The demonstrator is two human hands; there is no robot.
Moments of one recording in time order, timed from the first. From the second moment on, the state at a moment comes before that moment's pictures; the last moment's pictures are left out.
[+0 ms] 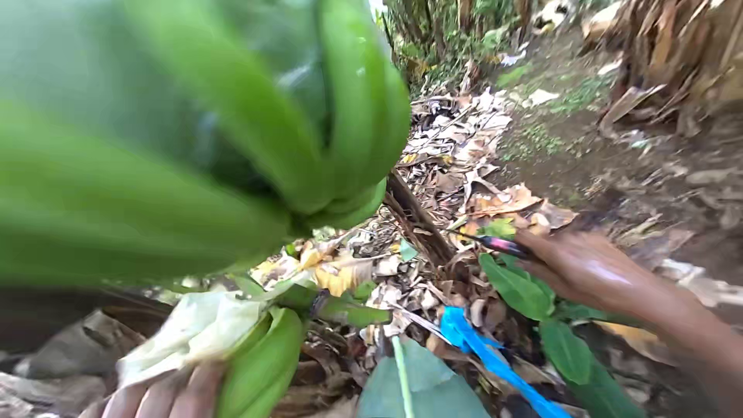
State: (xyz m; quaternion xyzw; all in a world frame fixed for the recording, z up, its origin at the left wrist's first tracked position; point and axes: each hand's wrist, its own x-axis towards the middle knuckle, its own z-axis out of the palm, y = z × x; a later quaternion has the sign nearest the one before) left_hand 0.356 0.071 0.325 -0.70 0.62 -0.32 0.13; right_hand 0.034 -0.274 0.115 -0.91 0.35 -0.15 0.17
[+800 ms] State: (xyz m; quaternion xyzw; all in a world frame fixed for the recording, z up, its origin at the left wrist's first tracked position) left_hand 0.336 0.142 -0.133 -0.89 0.32 0.02 -0.32; right_hand 0.104 -0.025 -0.158 -0.35 0.43 0.04 0.83
